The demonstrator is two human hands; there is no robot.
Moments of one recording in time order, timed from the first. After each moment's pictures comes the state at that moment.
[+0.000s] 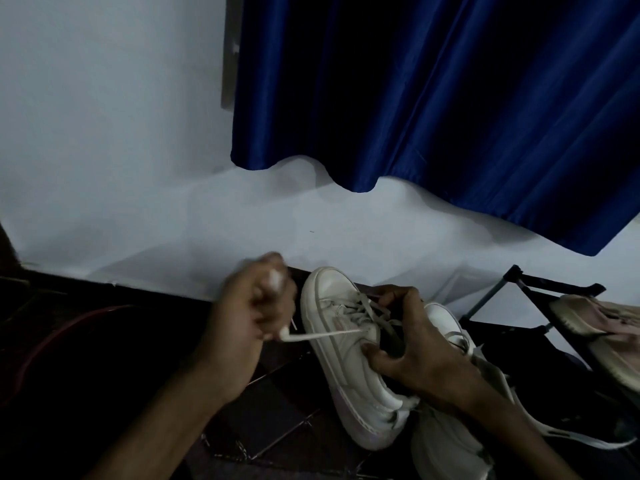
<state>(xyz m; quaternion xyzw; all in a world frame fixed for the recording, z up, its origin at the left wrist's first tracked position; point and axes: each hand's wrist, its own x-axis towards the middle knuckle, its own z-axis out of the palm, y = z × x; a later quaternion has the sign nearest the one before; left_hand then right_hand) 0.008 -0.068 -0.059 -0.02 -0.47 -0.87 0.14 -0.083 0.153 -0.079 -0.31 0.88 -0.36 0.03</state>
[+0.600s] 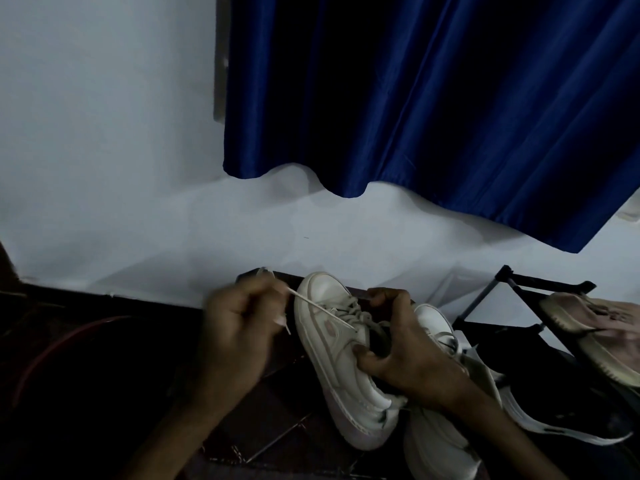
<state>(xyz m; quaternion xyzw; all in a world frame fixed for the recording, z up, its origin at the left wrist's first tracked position) 0.014 -0.051 -0.067 0.02 -0.66 -0.65 0.38 -0.085 0.151 -0.086 -0.29 0.88 -0.37 0.02</state>
